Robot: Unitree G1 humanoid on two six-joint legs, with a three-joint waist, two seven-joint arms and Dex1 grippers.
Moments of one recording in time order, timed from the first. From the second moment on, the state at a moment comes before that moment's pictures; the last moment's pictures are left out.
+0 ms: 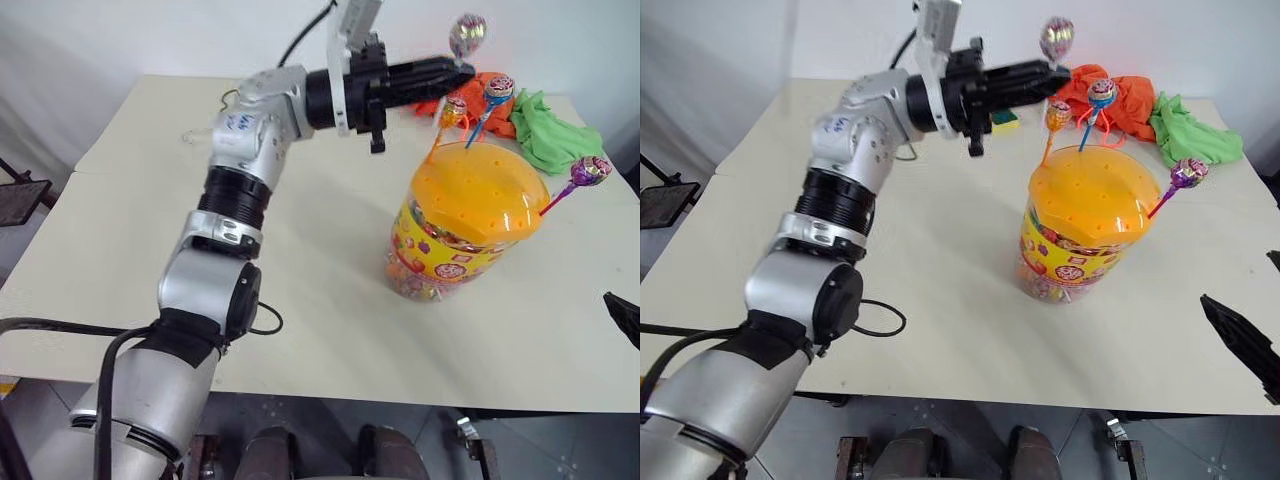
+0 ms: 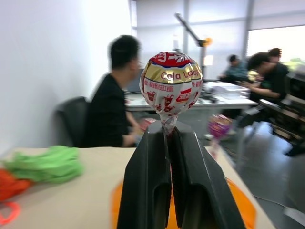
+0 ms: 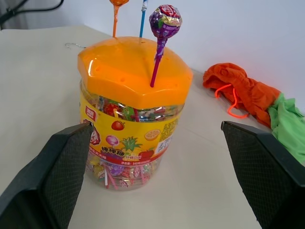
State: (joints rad) left arm -1.49 0.17 0.09 0.75 -0.39 0.34 -1.12; right arm 0.56 -0.70 -1.14 -0.67 1.05 0.39 0.84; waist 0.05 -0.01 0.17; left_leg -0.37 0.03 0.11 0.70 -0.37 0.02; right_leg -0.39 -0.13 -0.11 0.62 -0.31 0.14
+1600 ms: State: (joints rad) left arm -1.32 0.79 -0.37 0.62 0.06 1.20 -0.86; right arm 0.36 -0.85 -0.94 -0.51 0.98 0.46 0.96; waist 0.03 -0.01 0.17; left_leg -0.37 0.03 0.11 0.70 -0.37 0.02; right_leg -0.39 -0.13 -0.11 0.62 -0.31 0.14
